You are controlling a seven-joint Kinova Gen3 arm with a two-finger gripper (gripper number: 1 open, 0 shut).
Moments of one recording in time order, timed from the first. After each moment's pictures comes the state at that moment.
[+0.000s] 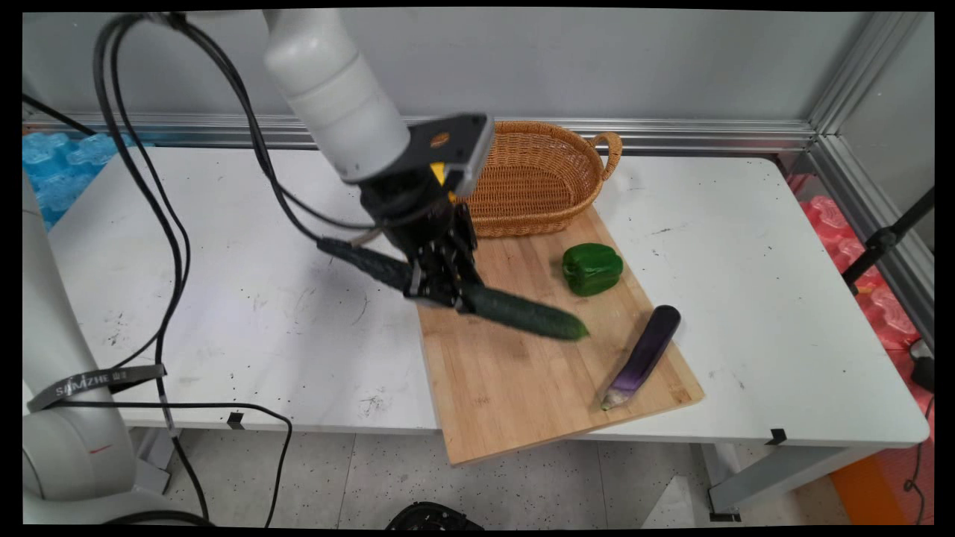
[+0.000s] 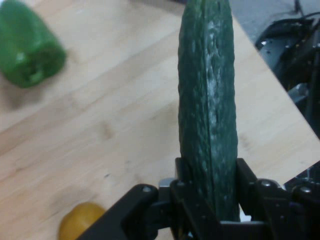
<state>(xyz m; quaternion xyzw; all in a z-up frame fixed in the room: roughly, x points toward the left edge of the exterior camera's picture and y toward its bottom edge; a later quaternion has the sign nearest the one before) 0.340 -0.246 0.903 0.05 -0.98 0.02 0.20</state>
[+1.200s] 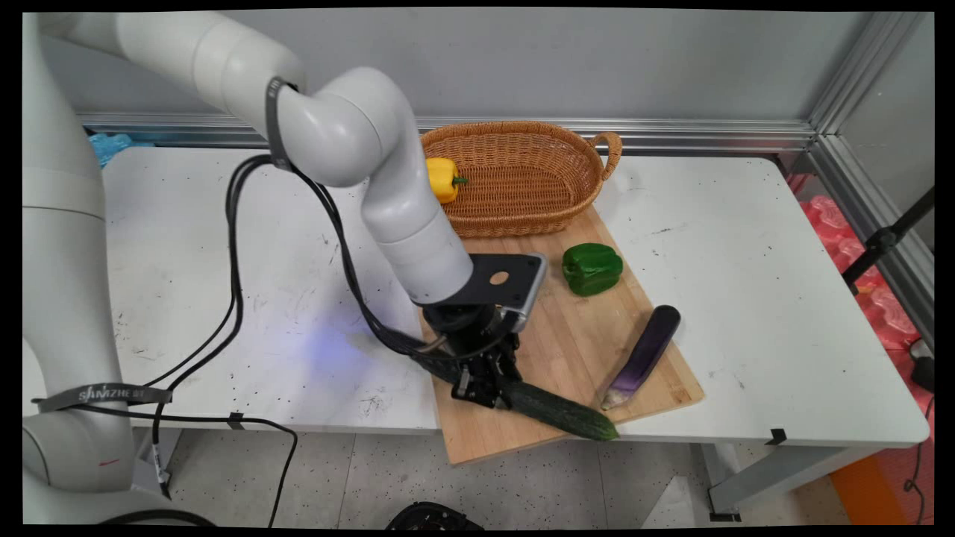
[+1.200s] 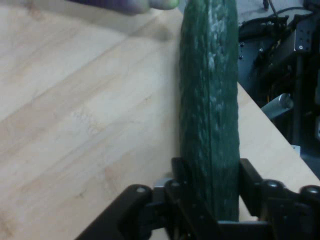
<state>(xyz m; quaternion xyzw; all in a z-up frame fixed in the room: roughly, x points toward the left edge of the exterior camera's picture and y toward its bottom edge) 0.275 -0.235 0.786 0.01 -0.98 -0.02 0.21</state>
